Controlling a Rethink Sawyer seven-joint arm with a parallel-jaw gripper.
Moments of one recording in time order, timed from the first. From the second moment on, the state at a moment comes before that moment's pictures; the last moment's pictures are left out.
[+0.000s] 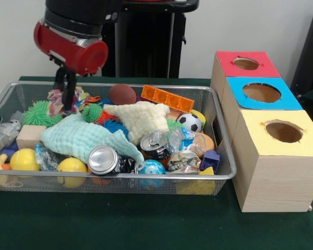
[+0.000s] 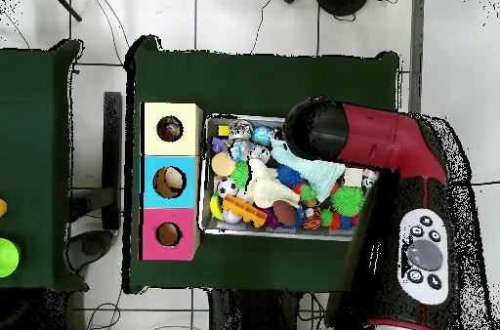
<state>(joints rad) -0.29 -0.62 -0.12 1.28 -0.21 0.67 2.23</state>
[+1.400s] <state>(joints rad) -0.13 -0.52 -0.15 1.25 -0.06 0.68 2.23</state>
